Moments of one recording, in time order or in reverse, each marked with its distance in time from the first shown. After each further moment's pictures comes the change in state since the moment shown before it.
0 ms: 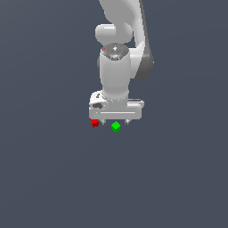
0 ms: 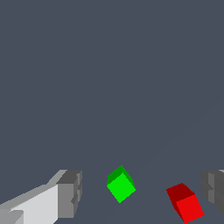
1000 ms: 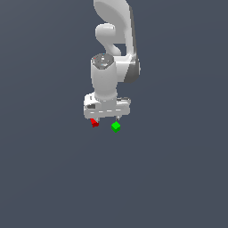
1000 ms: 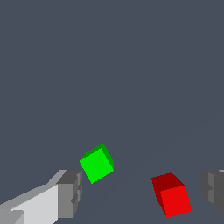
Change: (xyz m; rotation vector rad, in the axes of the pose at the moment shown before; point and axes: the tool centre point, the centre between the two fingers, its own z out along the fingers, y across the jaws) arm -0.053 0.037 0.041 0.002 -0.030 -0.134
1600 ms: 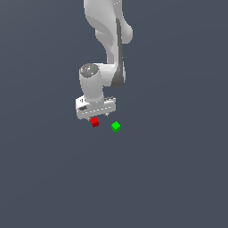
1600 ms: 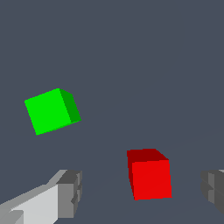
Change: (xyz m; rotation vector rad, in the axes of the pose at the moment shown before) arm -0.067 0.052 0.054 0.003 -0.041 -0.173
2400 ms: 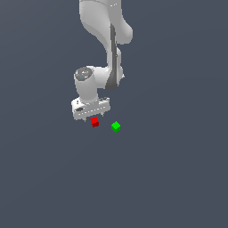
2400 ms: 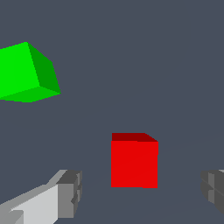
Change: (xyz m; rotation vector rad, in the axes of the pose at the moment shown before) arm -0.027 0.023 0.023 -0.001 -0.017 -0.073
